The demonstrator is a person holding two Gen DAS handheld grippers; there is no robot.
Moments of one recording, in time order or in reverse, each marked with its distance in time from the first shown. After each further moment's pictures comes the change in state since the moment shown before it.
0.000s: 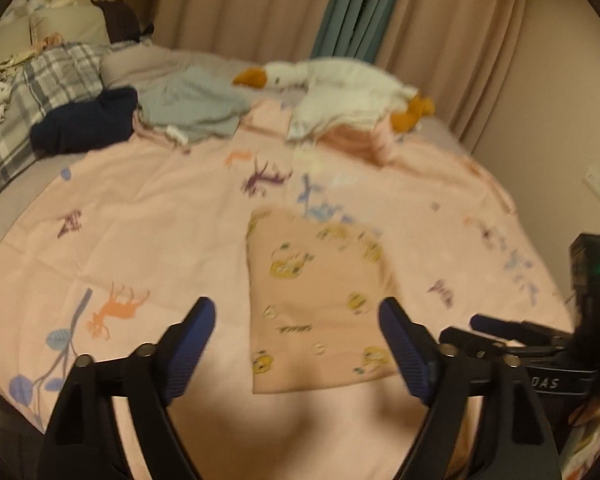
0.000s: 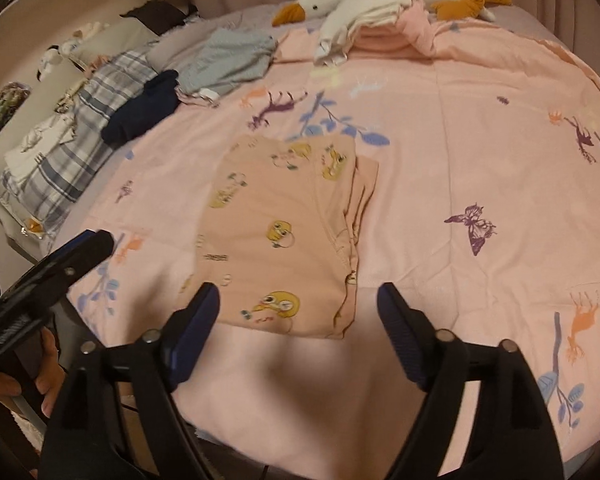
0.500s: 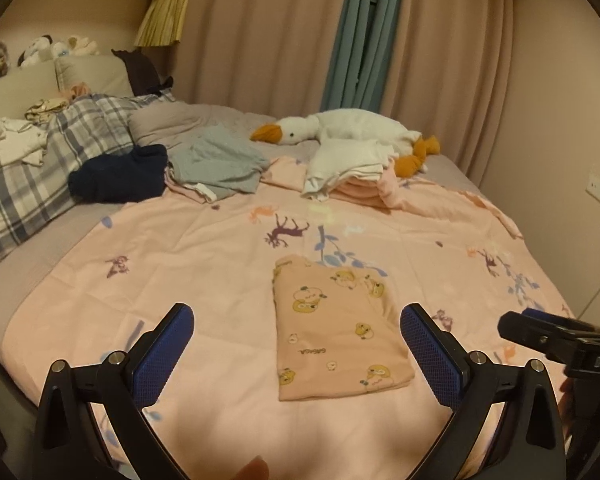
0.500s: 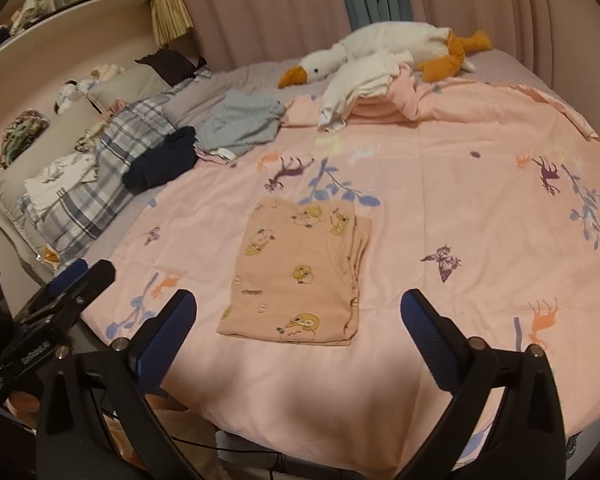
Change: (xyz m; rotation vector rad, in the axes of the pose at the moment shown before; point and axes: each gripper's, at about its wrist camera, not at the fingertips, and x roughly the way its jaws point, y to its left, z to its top) left arm -0.054 -0.012 0.002 0.030 -0.155 0.085; right arm -0.082 0.024 -0.005 0.004 -0.198 0.001
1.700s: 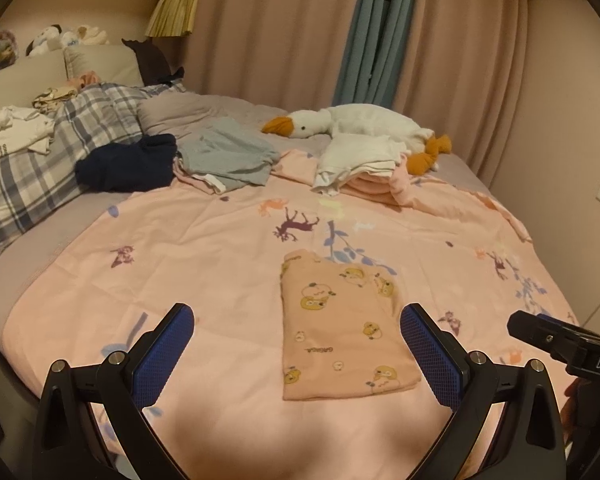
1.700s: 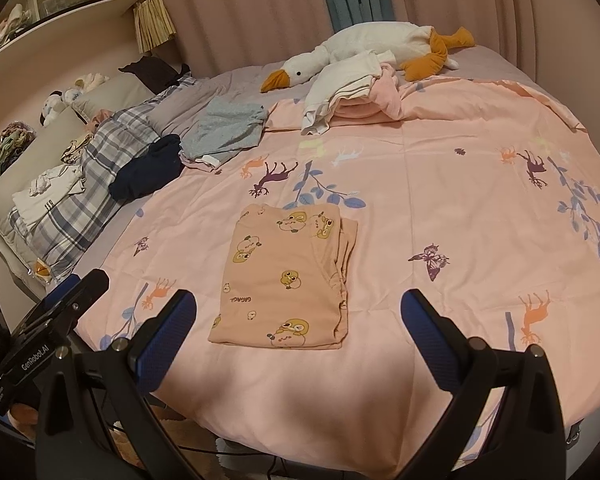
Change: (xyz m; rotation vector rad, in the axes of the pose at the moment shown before) left arm 0.009 -0.004 -0.001 -0.020 0.030 0.047; right arm 0.002 -0.003 0.003 0.040 -0.004 -0.069
